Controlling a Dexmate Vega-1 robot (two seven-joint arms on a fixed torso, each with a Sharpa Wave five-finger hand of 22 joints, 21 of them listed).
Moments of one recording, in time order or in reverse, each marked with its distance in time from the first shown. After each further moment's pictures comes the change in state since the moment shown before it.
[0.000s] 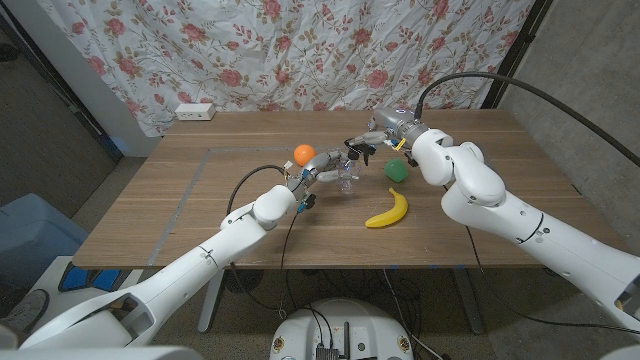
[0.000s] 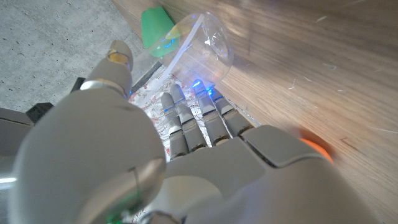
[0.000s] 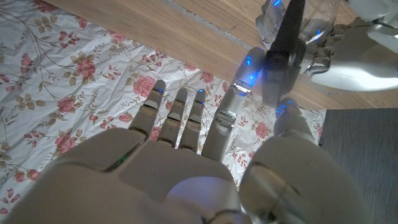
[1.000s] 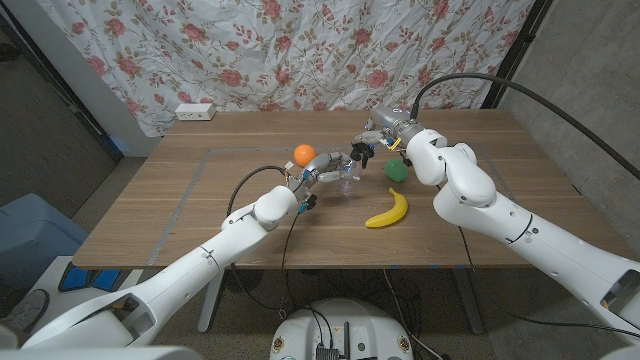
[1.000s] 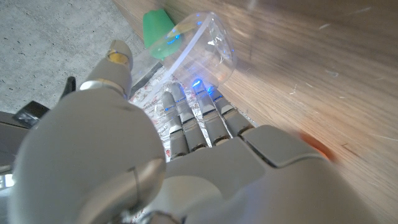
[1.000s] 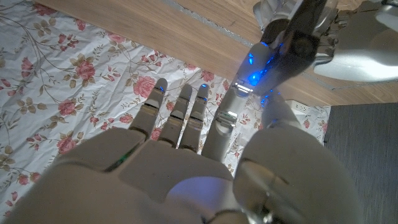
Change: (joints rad) left arm 0.001 -0.006 0.003 0.005 -0.008 0.000 -0.002; left_hand -0.002 0.002 0.003 -0.003 0.001 0.013 0.013 0.000 -0.006 0.009 0.009 0.003 0.003 0.005 0.002 0.000 0.000 0.011 0.000 0.000 0.000; right arm 0.008 0.046 -0.011 0.024 -0.014 -0.023 0.002; right_hand 0.162 0.044 0.081 -0.032 0.051 0.083 0.016 0.044 -0.040 0.086 -0.007 0.000 -0.009 0.064 -0.035 0.025 -0.007 0.030 -0.016 0.000 -0.003
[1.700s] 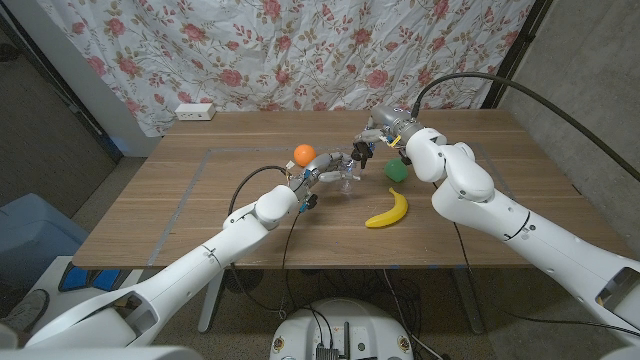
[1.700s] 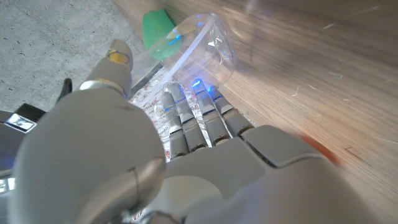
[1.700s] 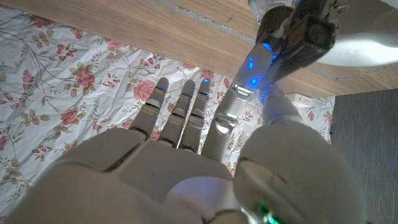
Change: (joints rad) left arm -0.013 -0.009 0.005 0.022 -0.002 -0.008 -0.007; left_hand 0.000 0.000 0.000 0.000 0.000 0.000 0.000 0.000 0.003 0.000 0.000 -0.007 0.002 0.000 0.000 0.000 0.000 0.000 0.000 0.000 0.000; right arm 0.009 0.014 0.007 0.012 0.073 -0.020 -0.047; right_hand -0.044 -0.010 -0.010 0.055 0.057 0.000 0.010 0.136 0.054 0.070 0.020 -0.013 -0.005 0.060 -0.018 0.023 0.007 0.020 -0.013 0.000 0.003
